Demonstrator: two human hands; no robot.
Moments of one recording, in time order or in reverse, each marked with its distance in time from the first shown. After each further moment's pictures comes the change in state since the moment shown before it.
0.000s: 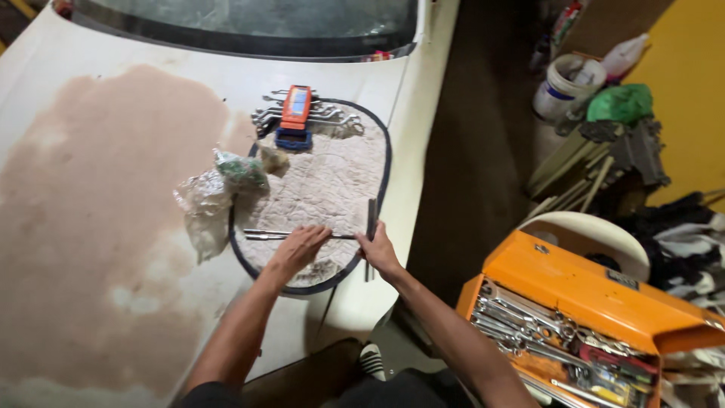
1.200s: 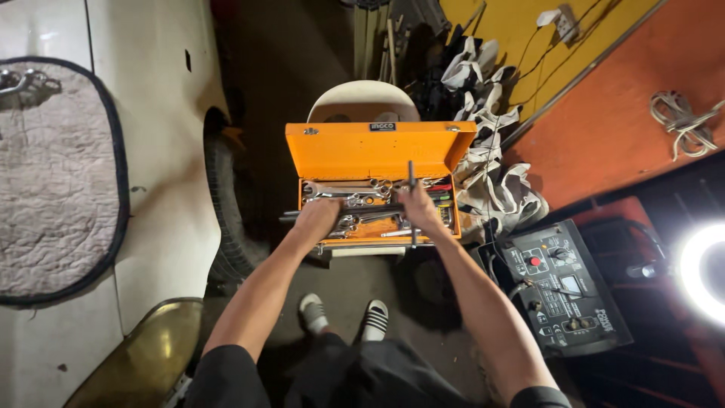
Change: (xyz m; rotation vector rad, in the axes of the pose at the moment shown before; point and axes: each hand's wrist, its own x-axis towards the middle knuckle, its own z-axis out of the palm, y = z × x) left_hand 0.192 0.531 0.098 -0.344 -0.340 0.132; right_hand -0.338 0.132 -0.528 -0.422 0.482 -0.089
